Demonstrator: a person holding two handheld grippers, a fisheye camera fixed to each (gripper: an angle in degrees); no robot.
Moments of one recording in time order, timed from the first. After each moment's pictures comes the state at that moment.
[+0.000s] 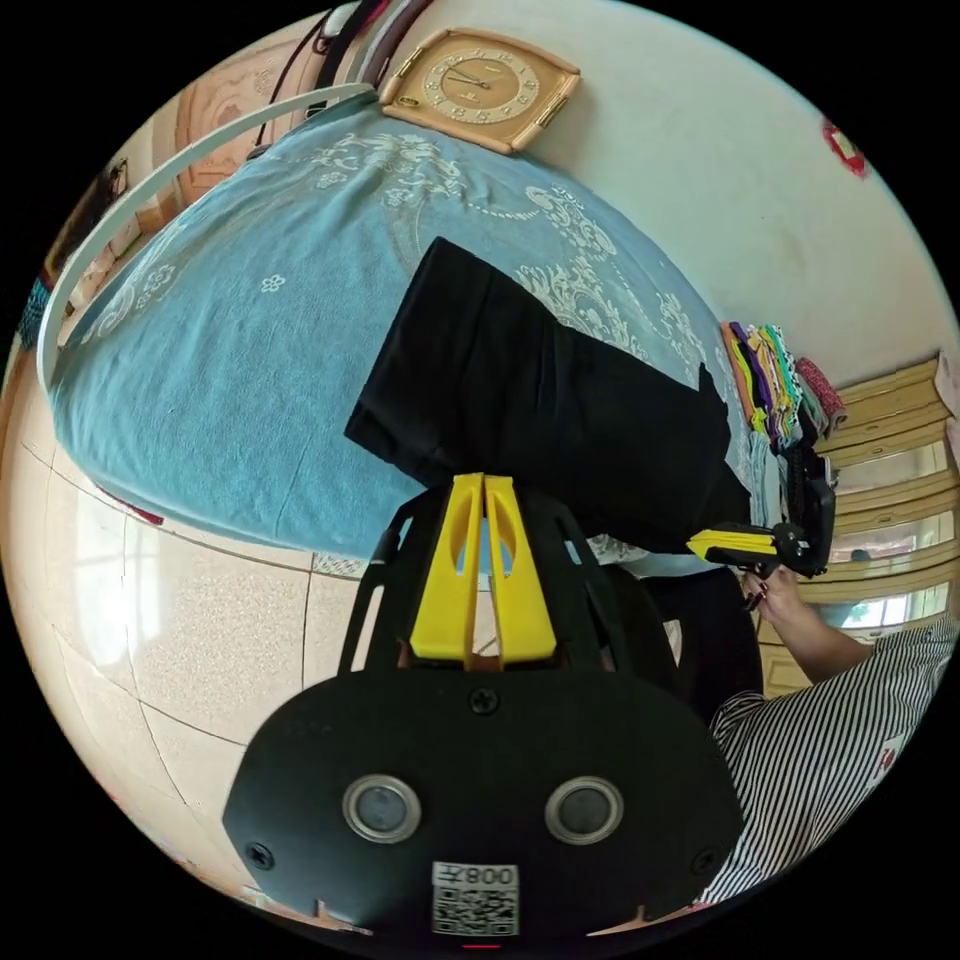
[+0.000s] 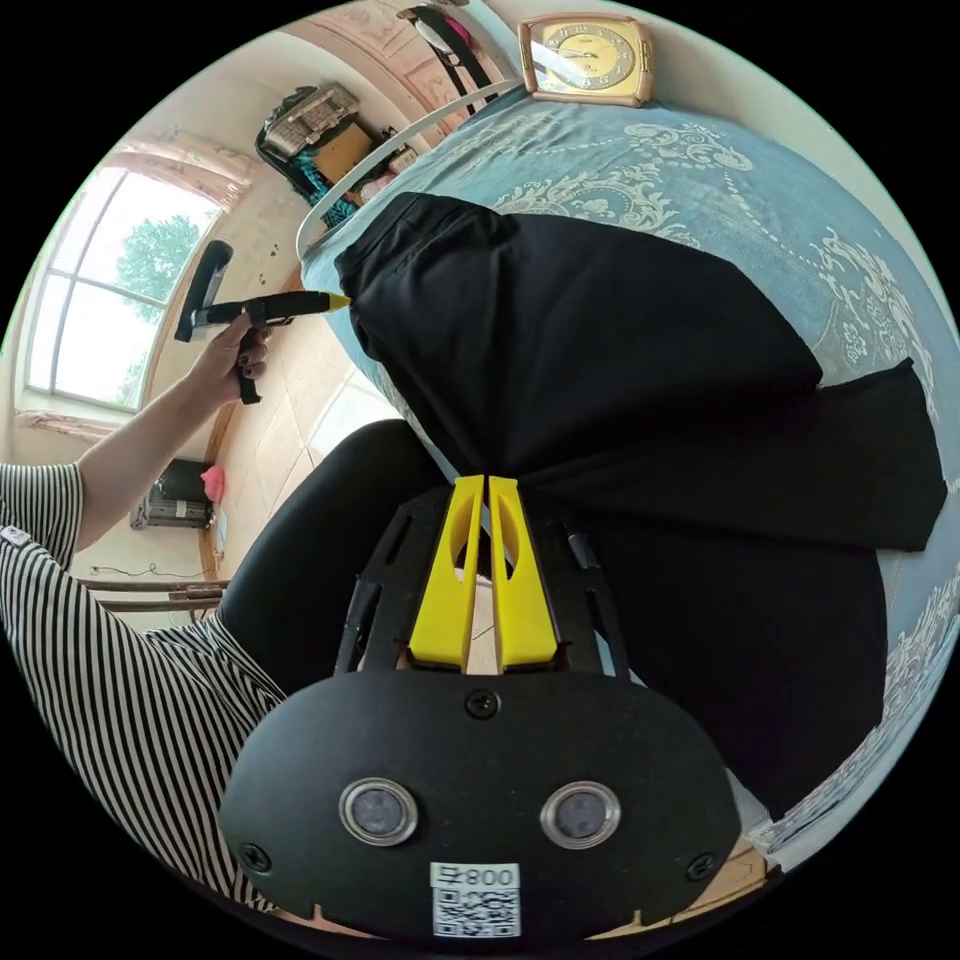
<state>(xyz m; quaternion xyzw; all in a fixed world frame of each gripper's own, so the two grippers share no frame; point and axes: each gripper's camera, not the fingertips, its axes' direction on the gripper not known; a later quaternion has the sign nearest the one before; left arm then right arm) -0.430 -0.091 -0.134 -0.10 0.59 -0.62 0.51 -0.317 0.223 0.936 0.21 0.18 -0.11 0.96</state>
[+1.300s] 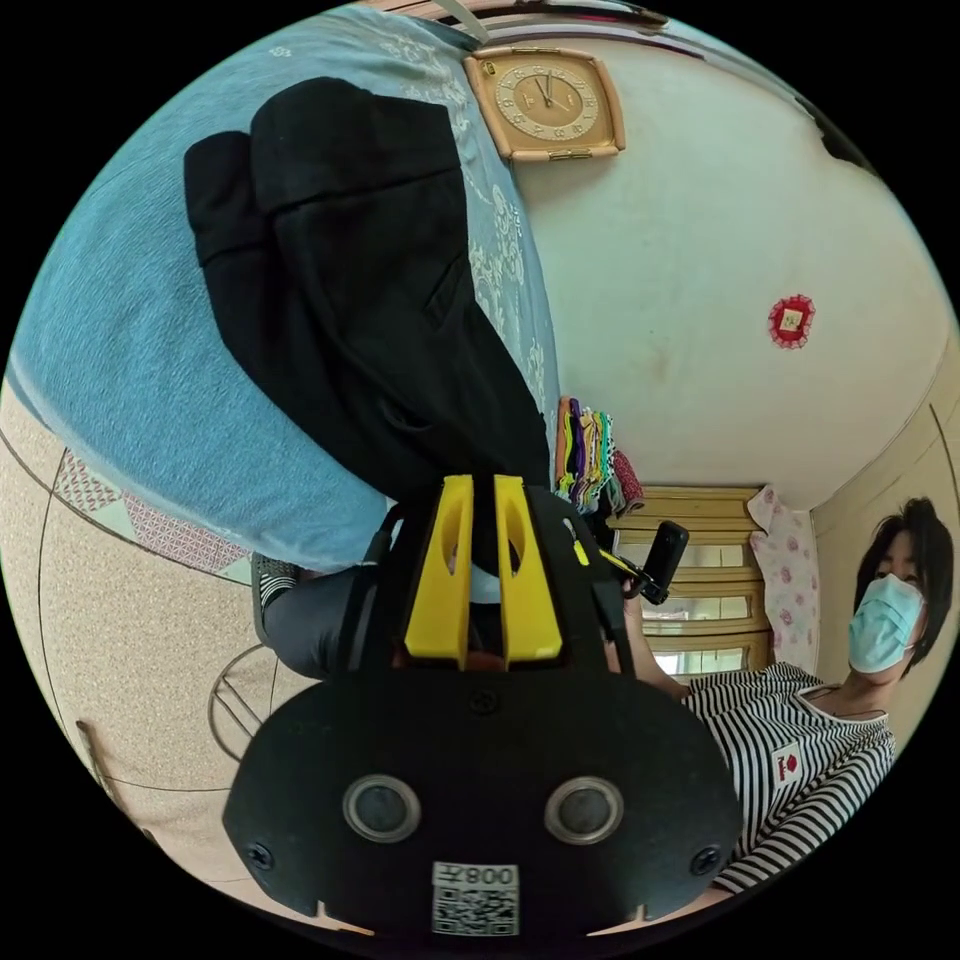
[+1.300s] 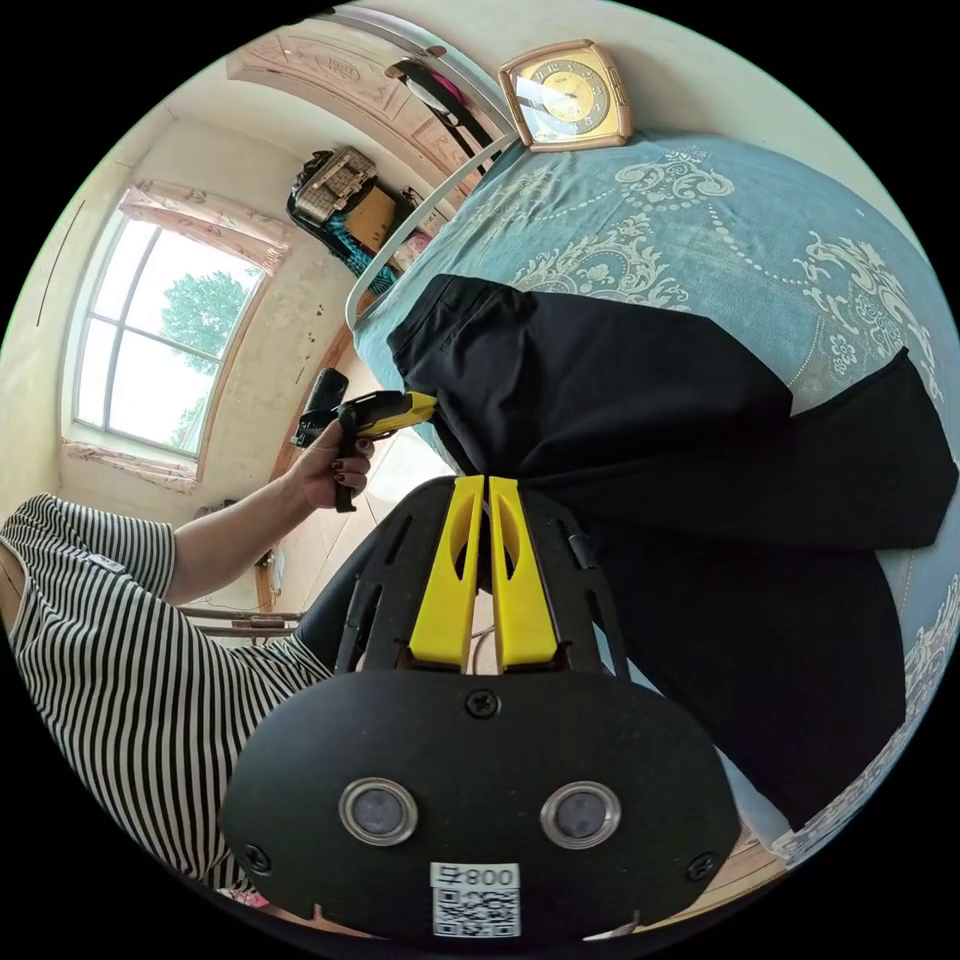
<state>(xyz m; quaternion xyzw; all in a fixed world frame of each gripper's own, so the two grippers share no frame) -0.245 -0.058 -0.184 0.06 0.69 -0.69 0.19 -0.272 0.215 0.881 0.27 0.08 -0.12 0.95</state>
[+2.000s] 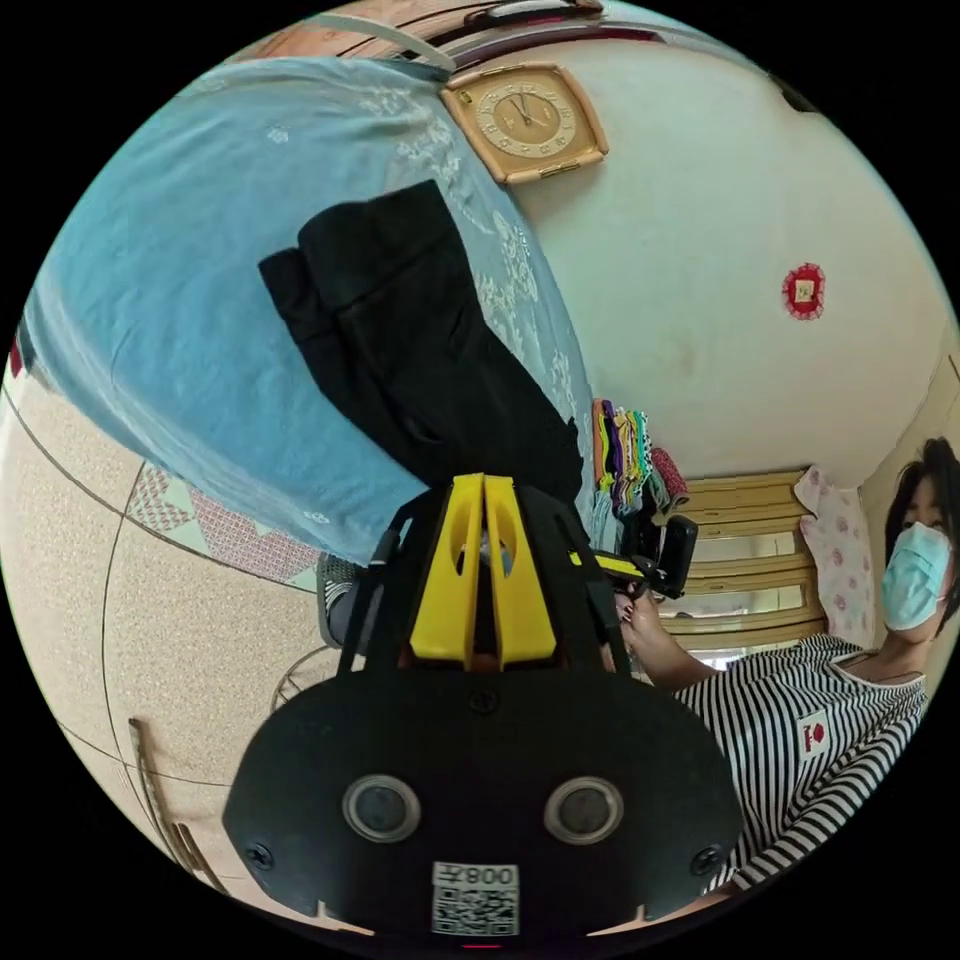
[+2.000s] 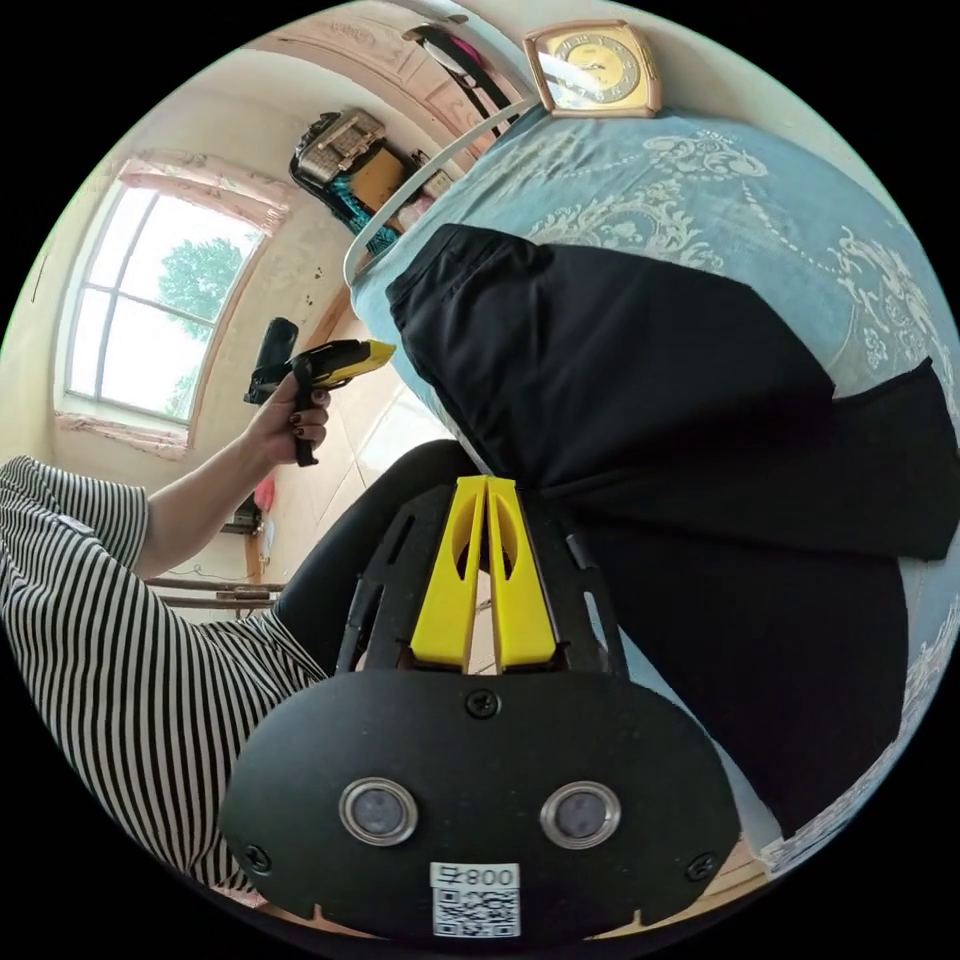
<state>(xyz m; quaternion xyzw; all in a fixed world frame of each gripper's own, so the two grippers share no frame) -0.301 -0.099 -0.212 0.03 0.65 -0.71 0.29 -0.245 0.178 0.901 0.23 0.10 -0.14 0.96</state>
